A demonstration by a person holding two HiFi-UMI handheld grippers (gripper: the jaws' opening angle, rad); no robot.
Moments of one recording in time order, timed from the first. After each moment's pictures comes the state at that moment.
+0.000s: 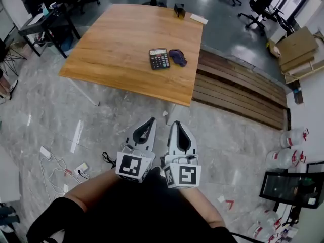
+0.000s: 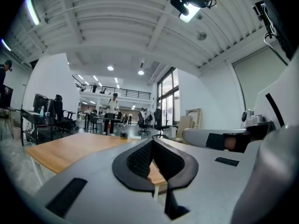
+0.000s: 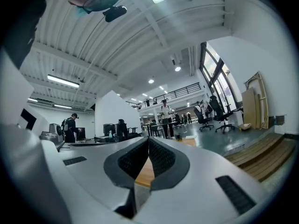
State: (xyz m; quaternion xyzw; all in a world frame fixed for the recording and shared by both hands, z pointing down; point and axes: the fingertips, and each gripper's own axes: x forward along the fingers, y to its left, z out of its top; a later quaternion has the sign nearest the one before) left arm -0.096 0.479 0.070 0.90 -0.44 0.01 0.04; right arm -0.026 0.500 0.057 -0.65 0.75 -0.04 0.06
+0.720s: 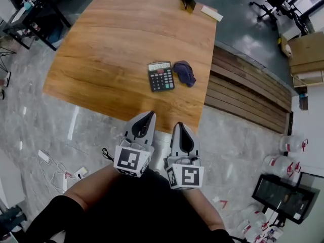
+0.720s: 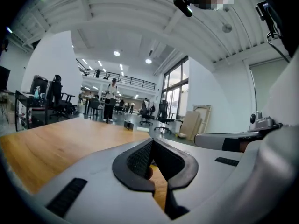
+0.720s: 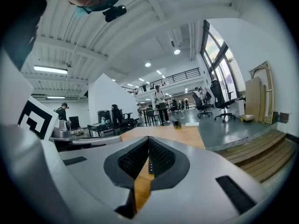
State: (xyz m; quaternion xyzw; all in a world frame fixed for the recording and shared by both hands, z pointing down) left arm -0.075 0.191 0.145 0.89 -0.43 0.04 0.12; right arm 0.004 0.231 0.131 -0.65 0.75 -0.10 -0.02
